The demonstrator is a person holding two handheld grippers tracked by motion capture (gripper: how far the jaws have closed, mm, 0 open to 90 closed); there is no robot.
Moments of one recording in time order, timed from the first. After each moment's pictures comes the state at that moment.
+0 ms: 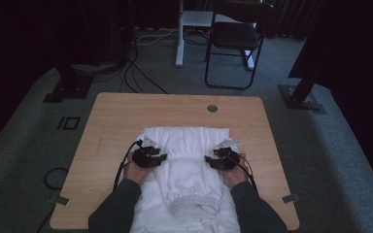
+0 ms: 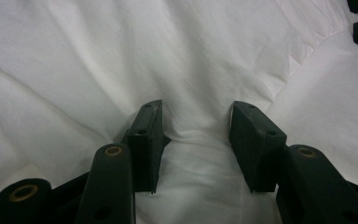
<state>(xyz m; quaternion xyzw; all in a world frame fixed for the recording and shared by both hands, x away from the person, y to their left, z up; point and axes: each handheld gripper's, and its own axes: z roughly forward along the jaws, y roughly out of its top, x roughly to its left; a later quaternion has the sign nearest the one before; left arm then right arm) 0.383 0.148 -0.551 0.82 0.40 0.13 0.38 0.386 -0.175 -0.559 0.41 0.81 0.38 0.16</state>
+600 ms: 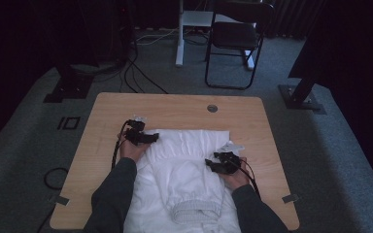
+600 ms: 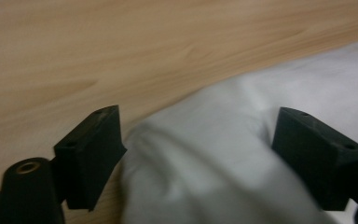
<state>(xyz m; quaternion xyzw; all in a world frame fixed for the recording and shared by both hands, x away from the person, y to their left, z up) 0.475 0.183 -0.542 0.76 0.54 0.17 0.33 0.379 -0.180 -0.563 0.40 0.81 0.40 0.16</state>
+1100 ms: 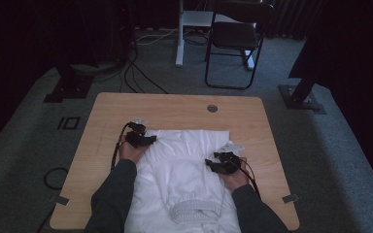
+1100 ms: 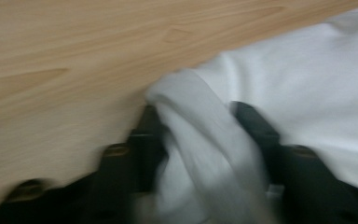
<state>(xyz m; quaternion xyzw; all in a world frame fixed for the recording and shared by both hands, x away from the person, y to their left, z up) 0.469 0.181 -0.544 0.78 0.50 0.14 0.35 0.378 -0.179 -0.563 0.40 0.81 0.40 0.16</state>
